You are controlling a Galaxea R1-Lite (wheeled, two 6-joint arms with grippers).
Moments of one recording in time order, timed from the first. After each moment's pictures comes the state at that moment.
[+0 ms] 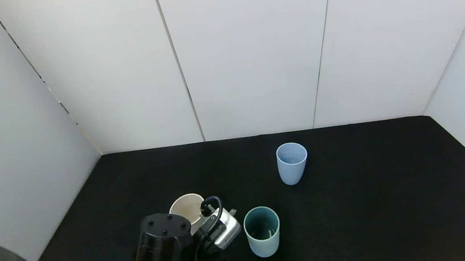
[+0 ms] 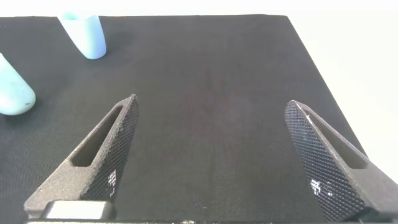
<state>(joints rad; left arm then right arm) -0.66 1.87 -0.42 -0.89 -0.17 0.16 0.00 0.00 0.00 0.00 -0.02 0.05</state>
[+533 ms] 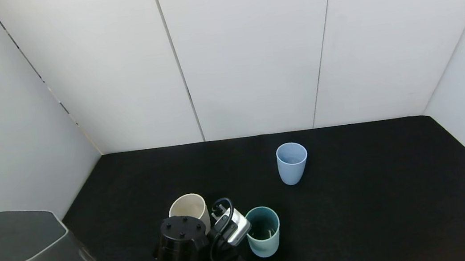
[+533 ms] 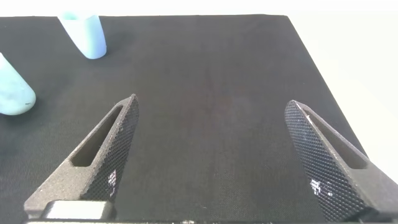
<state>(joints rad) -0.67 2.03 -0.43 -1.11 -0.17 0.16 0.00 0.00 0.00 0.00 -0.02 0.05</state>
